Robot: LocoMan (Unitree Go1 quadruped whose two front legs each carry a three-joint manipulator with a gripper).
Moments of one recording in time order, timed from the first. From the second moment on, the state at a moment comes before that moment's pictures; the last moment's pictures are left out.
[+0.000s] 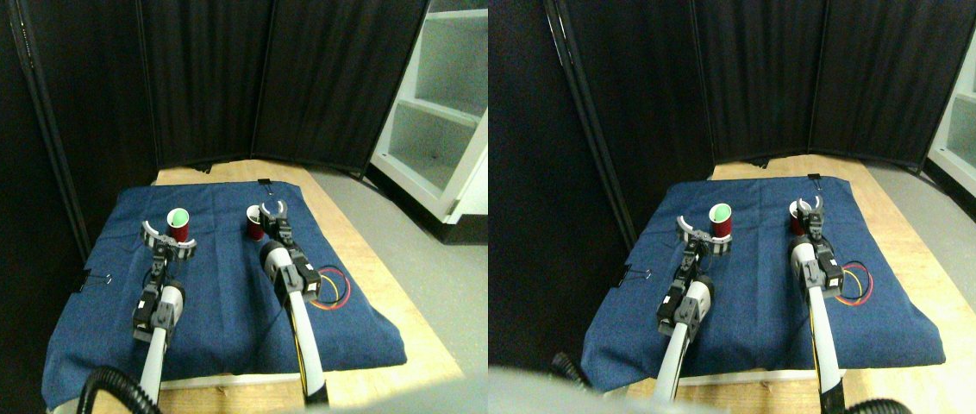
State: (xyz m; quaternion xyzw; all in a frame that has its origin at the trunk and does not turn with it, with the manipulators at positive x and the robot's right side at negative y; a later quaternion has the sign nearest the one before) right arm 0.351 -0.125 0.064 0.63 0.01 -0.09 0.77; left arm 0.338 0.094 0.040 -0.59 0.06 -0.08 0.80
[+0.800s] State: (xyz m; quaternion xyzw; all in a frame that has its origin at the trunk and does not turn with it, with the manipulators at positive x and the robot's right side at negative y) right arm 0.352 -0.127 0.064 0.63 0.01 -0.10 0.77; left arm 0.342 0.093 0.048 -0.60 -0.02 -0.03 0.80
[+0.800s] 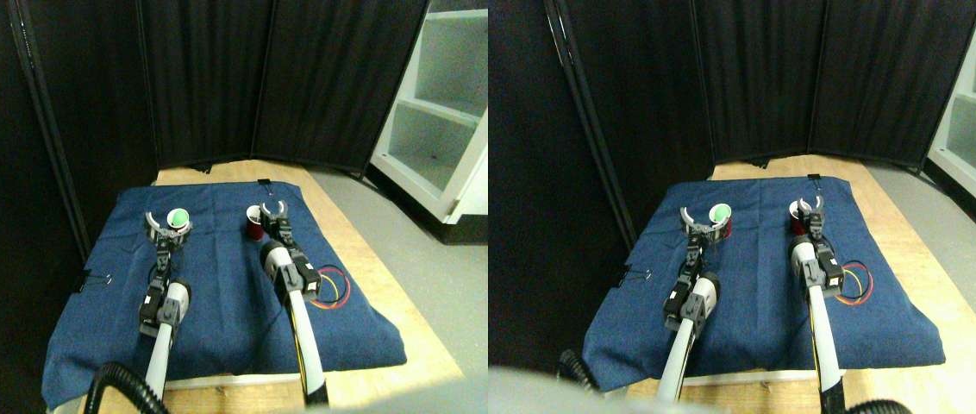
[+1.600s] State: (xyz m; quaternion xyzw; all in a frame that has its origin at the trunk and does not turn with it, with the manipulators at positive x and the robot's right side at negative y) right arm 0.349 -0.126 0.059 0.64 0.00 -0.11 0.76; left arm 0.341 0.101 0.045 -0.61 -0.03 -0.05 0.79
